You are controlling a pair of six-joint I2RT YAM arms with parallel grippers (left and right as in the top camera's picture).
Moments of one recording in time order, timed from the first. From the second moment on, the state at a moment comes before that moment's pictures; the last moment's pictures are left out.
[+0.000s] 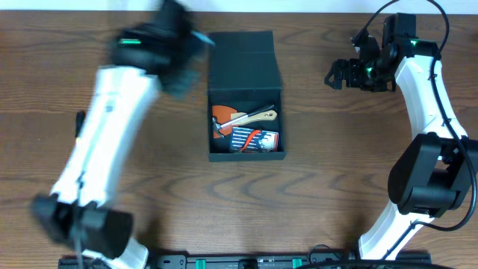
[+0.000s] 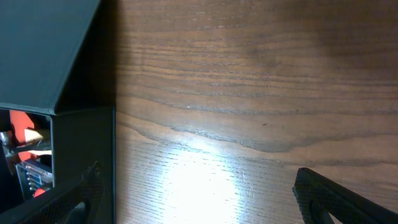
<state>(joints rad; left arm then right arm) -0.22 1.75 1.87 -1.29 -0.09 0.34 -0.11 1.98 1.70 -0.98 -0.35 -0.08</state>
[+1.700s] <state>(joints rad) 0.46 2.30 1.78 -1.21 -0.05 0.45 -0.11 1.98 1.70 -1.02 -0.35 -0.08</state>
